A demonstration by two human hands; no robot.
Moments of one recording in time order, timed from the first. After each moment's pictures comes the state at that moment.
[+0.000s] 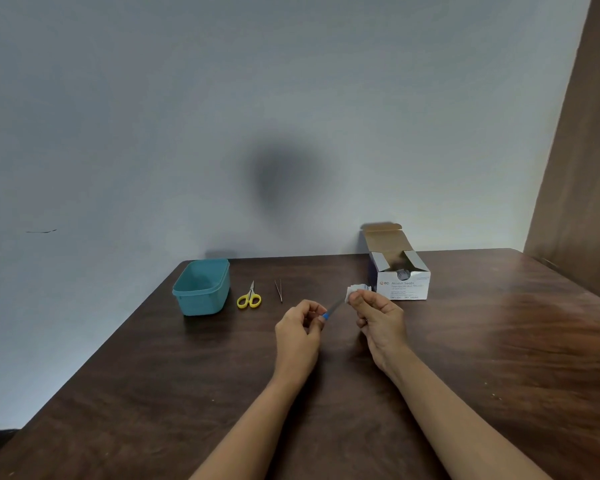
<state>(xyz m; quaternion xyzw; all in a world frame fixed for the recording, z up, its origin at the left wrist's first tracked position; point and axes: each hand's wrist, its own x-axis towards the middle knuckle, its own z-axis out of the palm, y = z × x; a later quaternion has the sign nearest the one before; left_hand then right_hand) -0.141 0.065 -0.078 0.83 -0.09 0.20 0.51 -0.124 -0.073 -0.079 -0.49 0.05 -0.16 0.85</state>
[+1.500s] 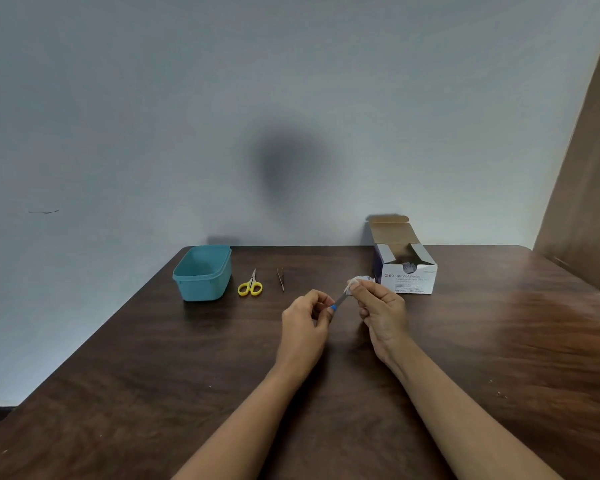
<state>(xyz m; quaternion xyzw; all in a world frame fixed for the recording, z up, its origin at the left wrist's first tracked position) -0.143 0.062 -0.079 0.85 -0.13 0.21 0.47 -0.126 -0.072 -0.075 -0.52 0.01 -0.16 0.84</state>
